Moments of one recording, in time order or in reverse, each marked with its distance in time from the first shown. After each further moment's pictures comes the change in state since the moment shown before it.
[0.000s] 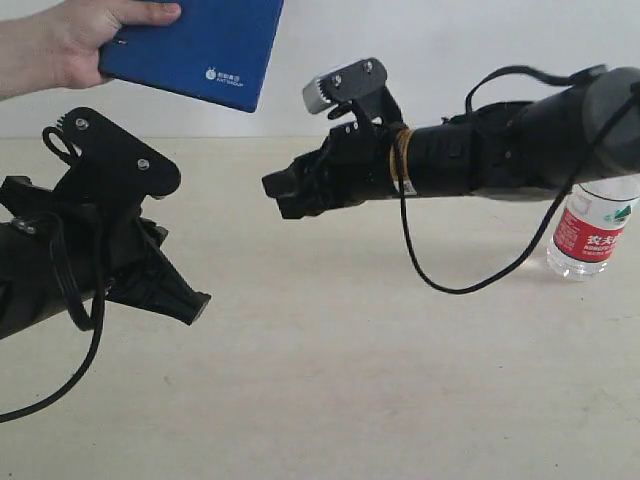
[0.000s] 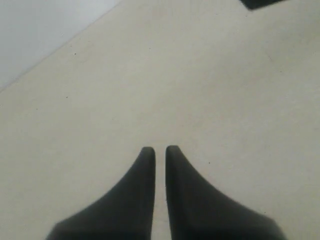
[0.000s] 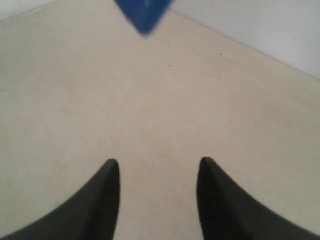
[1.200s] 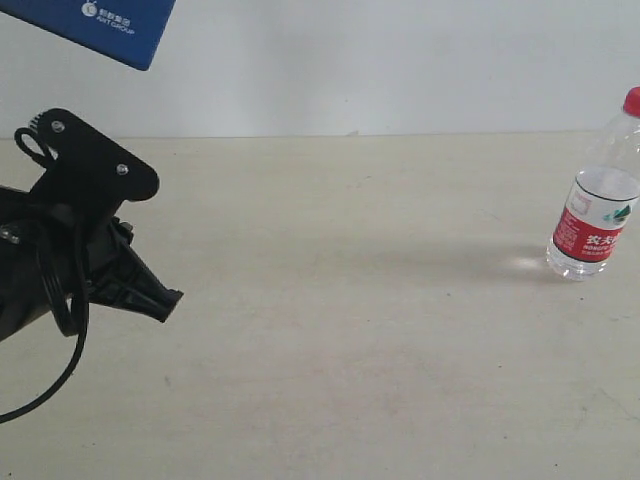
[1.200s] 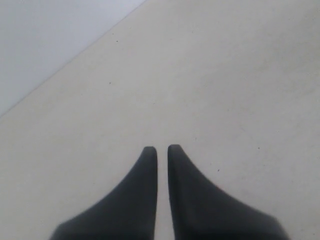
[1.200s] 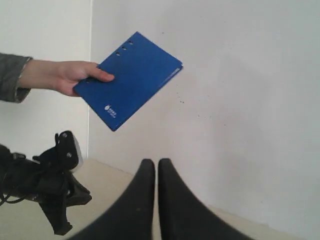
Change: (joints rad) left arm 0.000 -0.011 0.036 0.009 -0.125 -0.006; right arm -0.025 -1.745 0.882 -0.063 0.260 0.263
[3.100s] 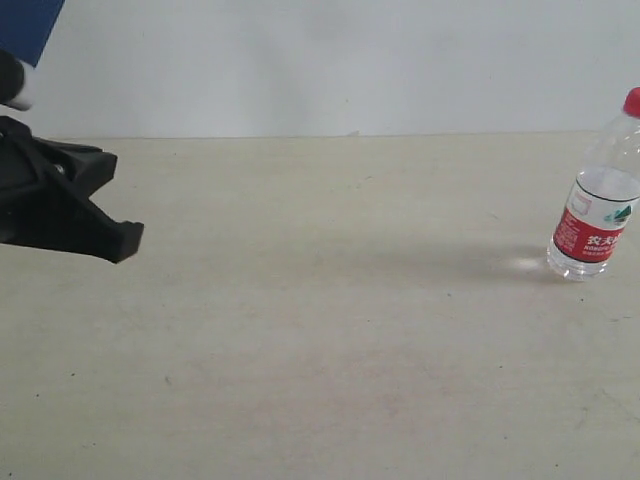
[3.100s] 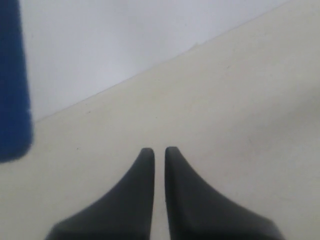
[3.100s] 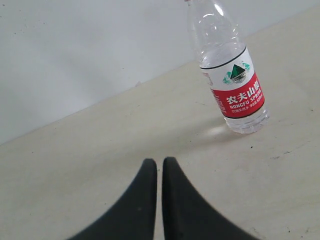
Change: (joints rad) left arm 0.102 -0.351 0.011 0.004 0.304 0.017; right arm 0.000 -0.139 0.234 0.417 0.633 0.064
